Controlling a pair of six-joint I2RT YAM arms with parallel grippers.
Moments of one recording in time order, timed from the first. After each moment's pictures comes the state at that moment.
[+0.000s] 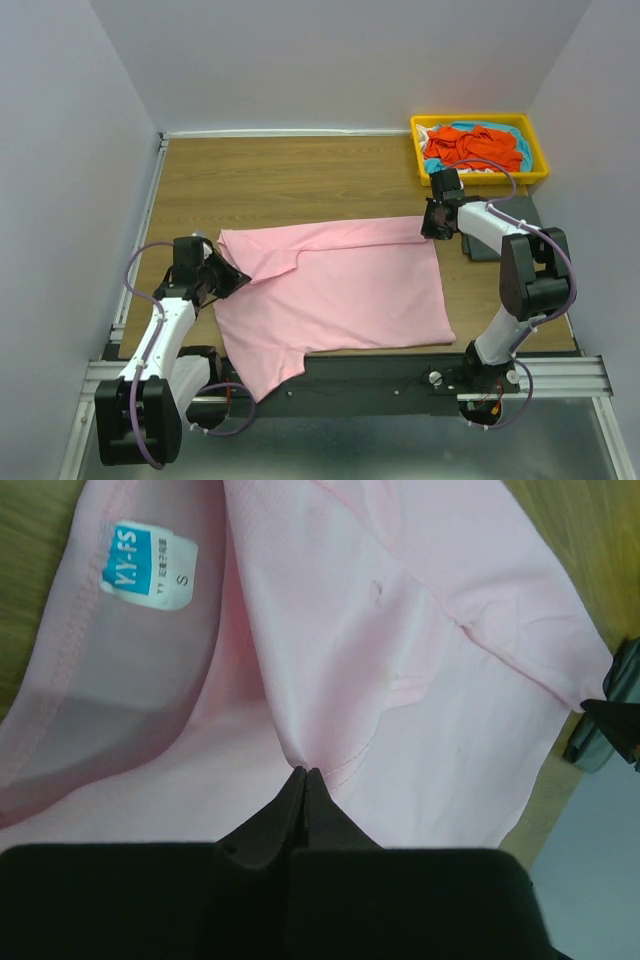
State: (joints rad) left arm 0.03 0.92 0.45 -0.37 0.36 -0.80; right arm 0.18 1.73 1.07 -0.41 0.14 0.39
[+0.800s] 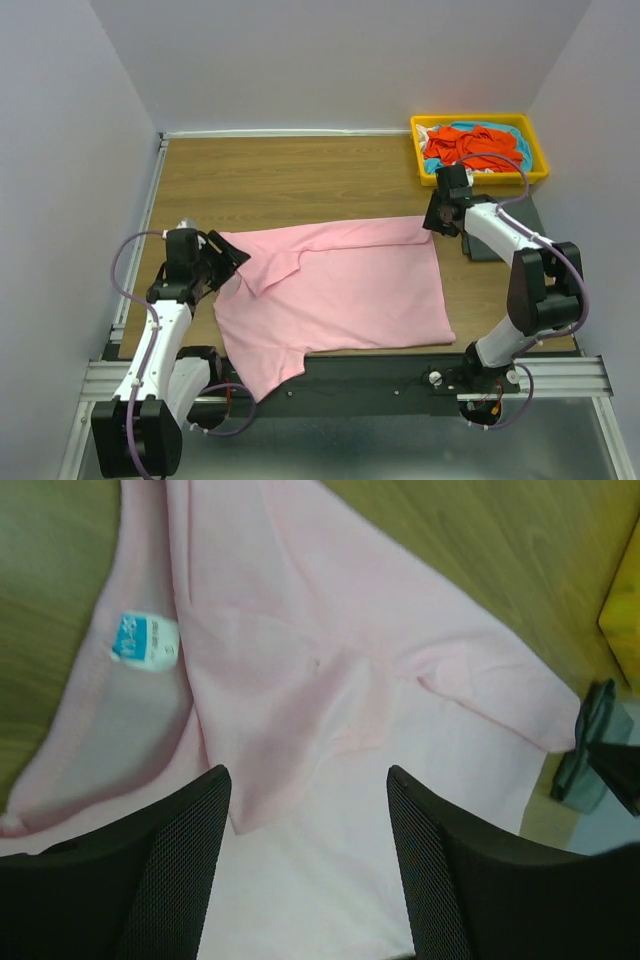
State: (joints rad) left arm 0.02 0.84 0.48 -0.41 0.29 -0.81; right arm 0.18 1.64 1.07 -0.44 0.21 0.43
